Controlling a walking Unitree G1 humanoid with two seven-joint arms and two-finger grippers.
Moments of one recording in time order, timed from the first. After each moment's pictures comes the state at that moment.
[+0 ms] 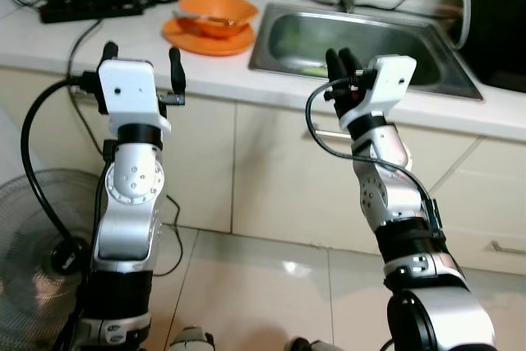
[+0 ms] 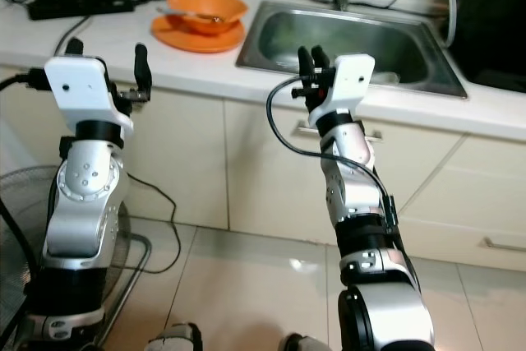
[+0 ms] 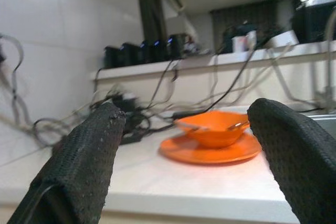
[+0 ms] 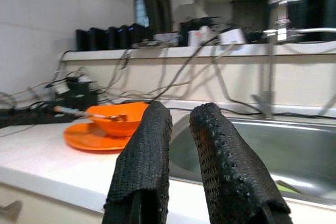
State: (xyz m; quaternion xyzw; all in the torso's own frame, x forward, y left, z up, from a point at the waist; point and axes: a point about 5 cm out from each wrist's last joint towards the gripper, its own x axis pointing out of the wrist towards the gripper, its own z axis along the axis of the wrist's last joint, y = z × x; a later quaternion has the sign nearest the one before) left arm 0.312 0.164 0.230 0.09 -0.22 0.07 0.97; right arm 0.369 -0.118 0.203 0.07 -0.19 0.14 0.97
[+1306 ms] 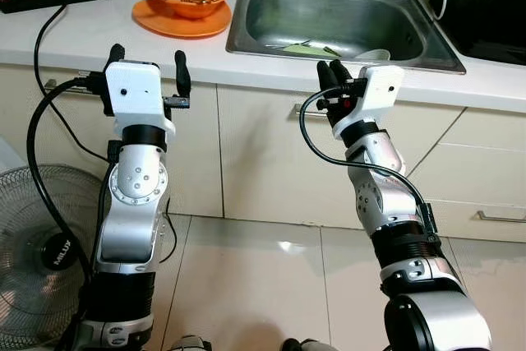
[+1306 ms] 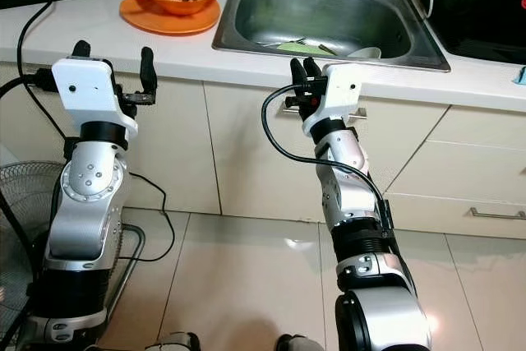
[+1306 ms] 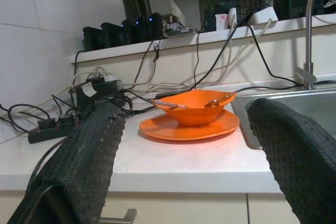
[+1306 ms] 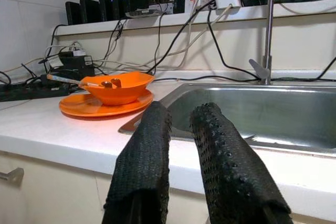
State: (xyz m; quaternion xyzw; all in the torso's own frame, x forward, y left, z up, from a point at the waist) left arm 0.311 0.162 0.230 0.09 -0.21 0.07 0.97; right arm 0.367 -0.111 0.194 0.08 -0.17 0.15 0.97
